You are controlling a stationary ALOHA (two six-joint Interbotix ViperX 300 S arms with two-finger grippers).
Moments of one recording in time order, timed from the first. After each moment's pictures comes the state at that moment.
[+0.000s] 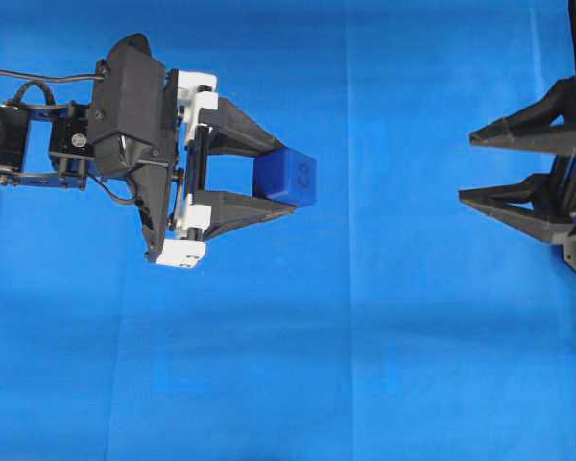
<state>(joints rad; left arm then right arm) -0.04 -0.25 0.56 0.02 -0.13 -0.09 0.01 -0.92 1.05 -0.66 -0.12 -0.26</state>
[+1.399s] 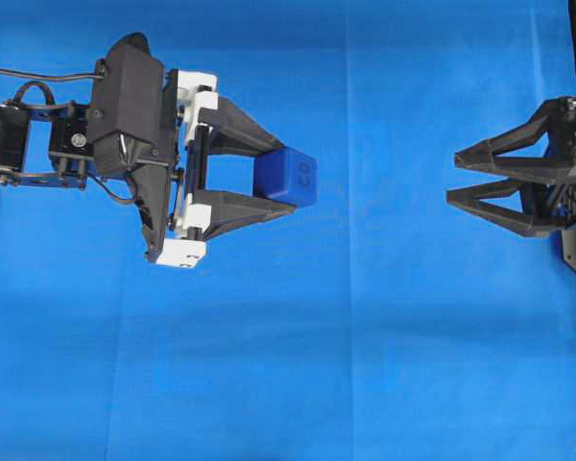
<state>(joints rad) -0.04 -0.25 0.56 0.02 -0.14 -0.10 0.02 -0.89 1.05 -0.85 -0.11 -0.30</state>
